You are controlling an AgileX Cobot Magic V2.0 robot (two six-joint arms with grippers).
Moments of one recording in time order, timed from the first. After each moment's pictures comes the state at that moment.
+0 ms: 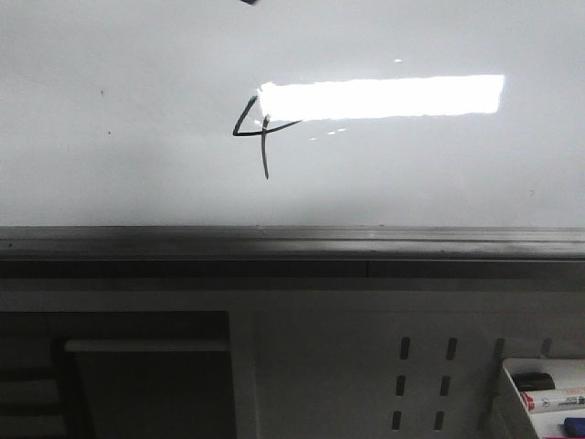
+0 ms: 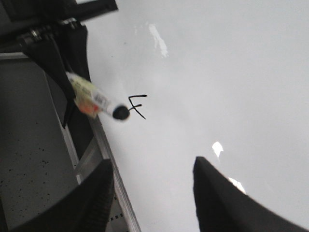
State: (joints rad) left arm -0.64 1.18 -1.02 -0.67 0.66 0.97; right arm 0.36 0.91 -1.40 0.32 1.13 -0.87
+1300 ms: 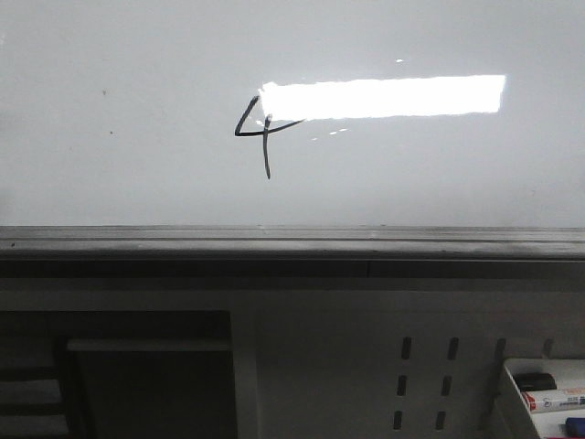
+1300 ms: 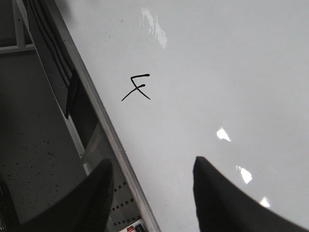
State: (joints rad) left arm -0.08 1.15 -0.61 -0.78 0.09 0.70; right arm 0.36 0.87 -1.30 0.30 1.11 -0.83
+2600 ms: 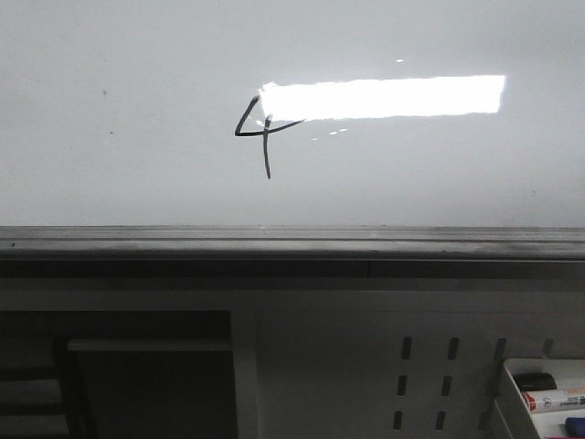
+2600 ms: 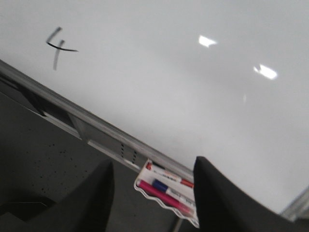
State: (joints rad) left arm -0.08 0.84 -0.66 -0.65 0.38 0.70; right arm 0.36 0.87 -1.30 -0.05 1.24 -0.11
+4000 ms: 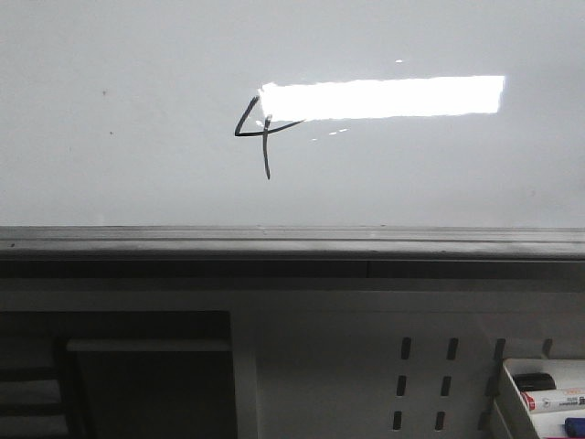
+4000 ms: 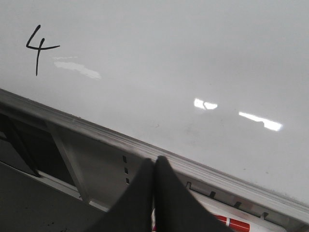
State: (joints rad) left arm -0.08 0.35 -0.35 -0.30 0.30 0.21; right arm 0.36 0.39 -0.50 -0.08 0.59 0.03
